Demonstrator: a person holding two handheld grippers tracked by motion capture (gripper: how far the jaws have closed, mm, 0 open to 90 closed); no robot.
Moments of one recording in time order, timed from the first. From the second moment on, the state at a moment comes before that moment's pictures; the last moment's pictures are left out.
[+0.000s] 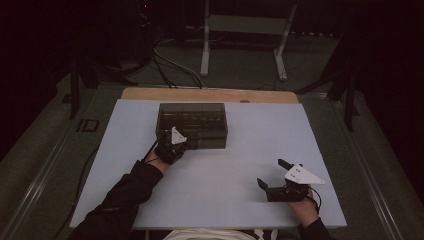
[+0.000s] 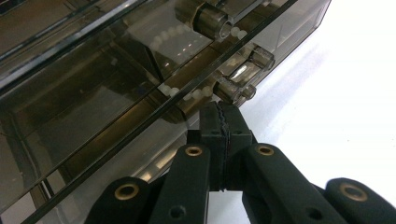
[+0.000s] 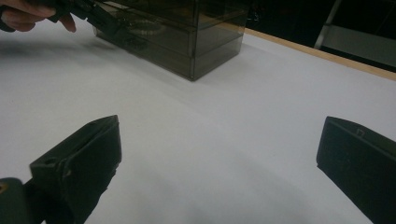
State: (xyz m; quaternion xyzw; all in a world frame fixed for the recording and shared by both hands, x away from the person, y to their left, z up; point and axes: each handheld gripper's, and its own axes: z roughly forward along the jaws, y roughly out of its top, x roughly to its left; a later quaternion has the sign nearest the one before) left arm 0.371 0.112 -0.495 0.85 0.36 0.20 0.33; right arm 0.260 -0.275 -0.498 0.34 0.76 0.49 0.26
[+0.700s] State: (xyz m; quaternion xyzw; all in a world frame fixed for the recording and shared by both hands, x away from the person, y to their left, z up) left arm 0.376 0.107 -0.495 0.86 0.35 0.20 0.32; right arm 0.260 -0.275 -0.498 0.34 0.76 0.49 0.26
